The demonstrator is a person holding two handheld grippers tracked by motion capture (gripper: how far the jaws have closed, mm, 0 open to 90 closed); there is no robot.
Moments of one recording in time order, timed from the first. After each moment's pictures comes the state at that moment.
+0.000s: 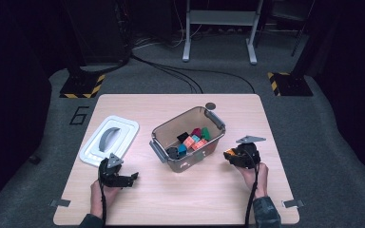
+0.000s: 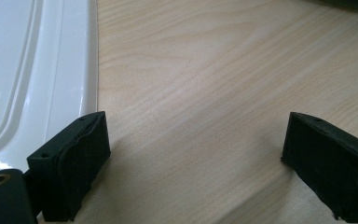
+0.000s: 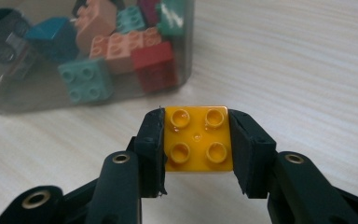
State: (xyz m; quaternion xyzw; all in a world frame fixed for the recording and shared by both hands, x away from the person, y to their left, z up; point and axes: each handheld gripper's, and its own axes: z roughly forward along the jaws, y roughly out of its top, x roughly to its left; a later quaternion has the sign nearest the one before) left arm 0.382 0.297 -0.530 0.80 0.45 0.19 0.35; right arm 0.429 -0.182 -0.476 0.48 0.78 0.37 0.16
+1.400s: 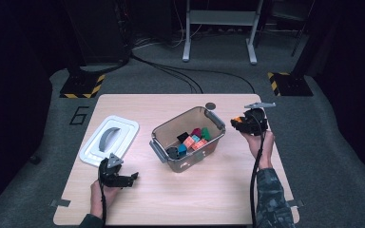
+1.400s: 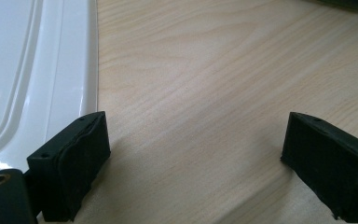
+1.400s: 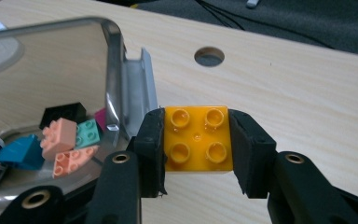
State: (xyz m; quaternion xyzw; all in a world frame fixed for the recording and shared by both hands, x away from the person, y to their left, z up) left arm 0.382 0.298 -0.530 0.80 0.45 0.19 0.34; right arm 0.494 -0.194 -0.394 0.50 0.75 0.38 0.21
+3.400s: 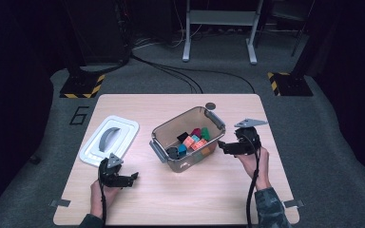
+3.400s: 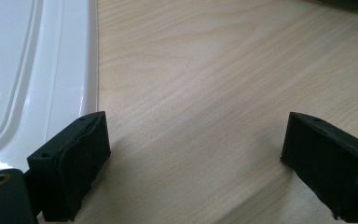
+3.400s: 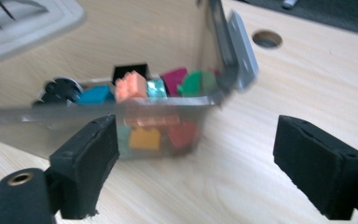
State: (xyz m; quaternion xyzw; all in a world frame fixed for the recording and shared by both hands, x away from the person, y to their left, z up) left arm 0.382 0.297 -0.530 0.80 0.45 0.19 0.35; right arm 0.429 -0.166 -0.406 0.44 0.79 0.39 0.19
